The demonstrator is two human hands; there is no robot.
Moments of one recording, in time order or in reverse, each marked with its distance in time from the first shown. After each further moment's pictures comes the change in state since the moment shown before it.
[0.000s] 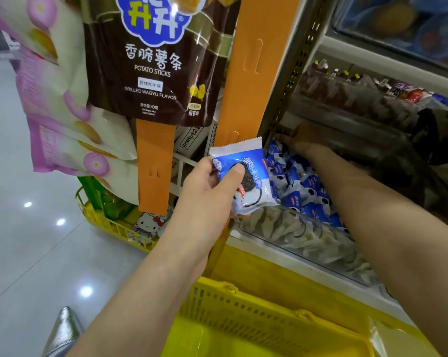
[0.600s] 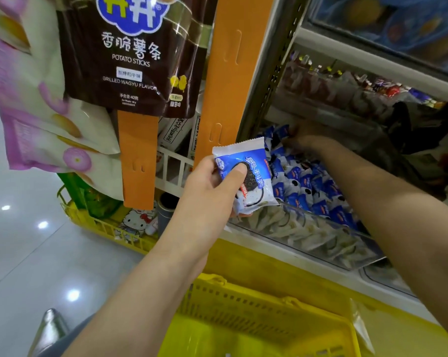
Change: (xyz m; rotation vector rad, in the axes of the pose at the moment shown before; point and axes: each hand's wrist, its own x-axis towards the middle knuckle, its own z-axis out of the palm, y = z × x) left_hand -0.007 -0.007 0.014 0.003 -0.085 -0.004; right_hand -0.029 0.014 -0.029 -0.014 -0.125 0.064
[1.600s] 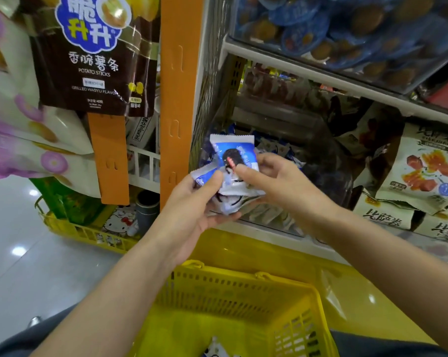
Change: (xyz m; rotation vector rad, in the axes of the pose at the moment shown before) left_hand -0.030 -0.015 0.017 -0.175 -0.163 -0.202; right_hand -0.233 -0.012 -0.002 0.867 -0.096 -0.237
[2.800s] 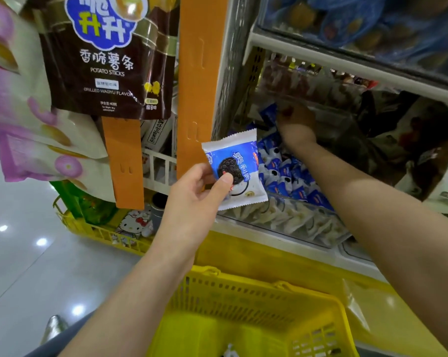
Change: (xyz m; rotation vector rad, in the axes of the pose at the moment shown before) left_hand 0.005 0.010 -0.009 0.363 0.185 0.282; right_hand 0.187 0.042 -0.046 -0.708 0.615 -0.107
